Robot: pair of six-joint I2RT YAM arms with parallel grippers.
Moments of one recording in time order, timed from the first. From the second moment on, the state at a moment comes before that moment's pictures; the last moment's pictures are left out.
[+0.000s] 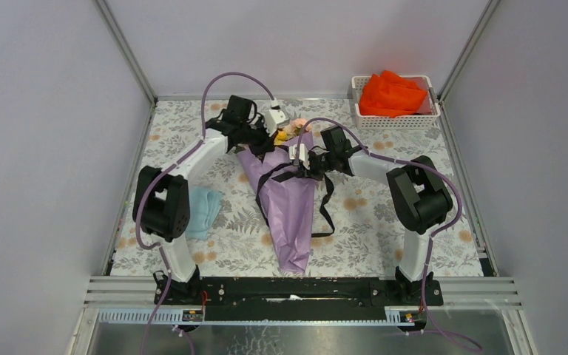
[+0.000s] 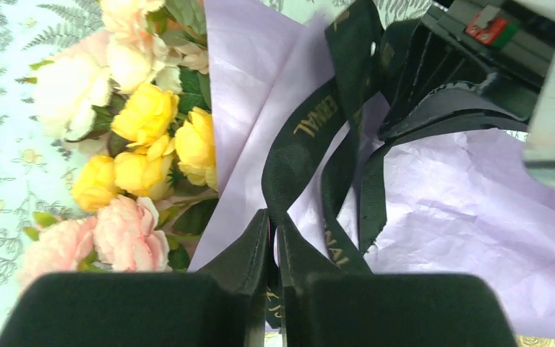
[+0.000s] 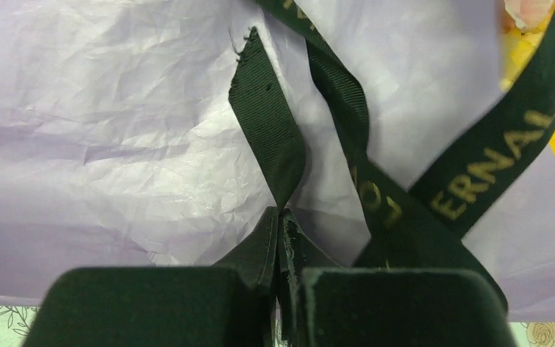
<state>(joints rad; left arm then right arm) -0.33 1.84 1.46 -0.47 0.57 0.58 0.49 1.92 1.20 -0.15 -0.75 -0.94</state>
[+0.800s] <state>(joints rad) -0.31 1.75 1.35 -0.48 0.46 0.54 0.48 1.81 1.03 0.14 -0.78 -0.40</state>
